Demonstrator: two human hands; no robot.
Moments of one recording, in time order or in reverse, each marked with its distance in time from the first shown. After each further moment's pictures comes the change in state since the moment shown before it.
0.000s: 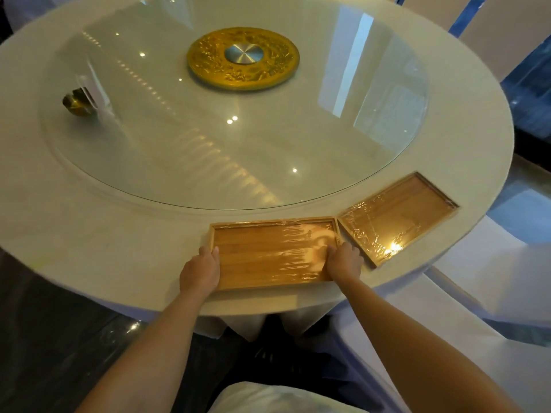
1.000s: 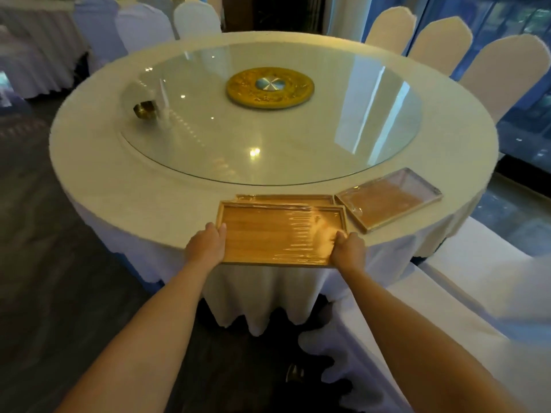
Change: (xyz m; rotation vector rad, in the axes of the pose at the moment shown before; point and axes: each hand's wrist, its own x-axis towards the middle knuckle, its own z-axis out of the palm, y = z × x) left_hand -0.108 -0.025 -0.033 -0.076 0.157 0.035; right_hand -0.083 0.059 -0.012 0.228 0.146 -0.196
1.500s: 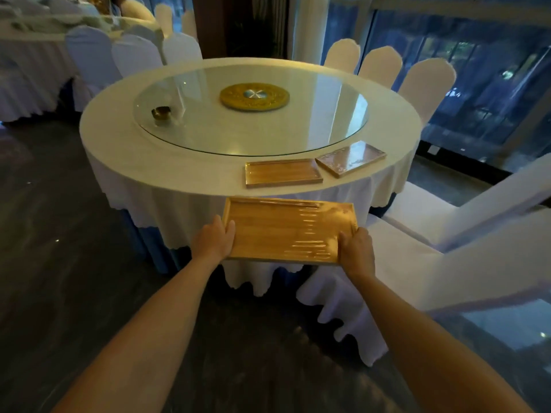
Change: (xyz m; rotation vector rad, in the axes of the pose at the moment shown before) left_hand -0.253 -0.110 -0.083 -0.167 -0.002 0.185; right_hand -0.315 0.079 -0.069 0.110 0.178 -0.114
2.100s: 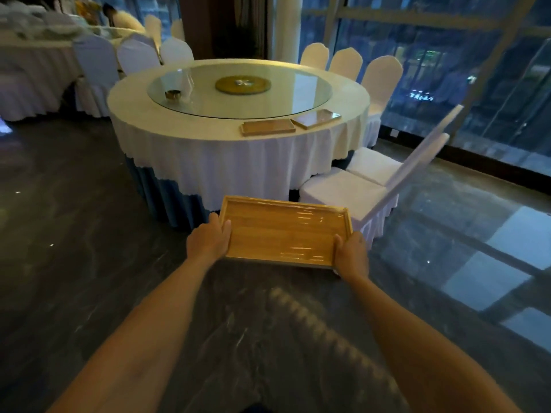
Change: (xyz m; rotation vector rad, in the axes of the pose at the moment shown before) left_hand -0.442 -0.106 -0.055 0.131 0.049 0.120; right_hand -0.435 0.133 -0.141 0.059 0.025 0.068
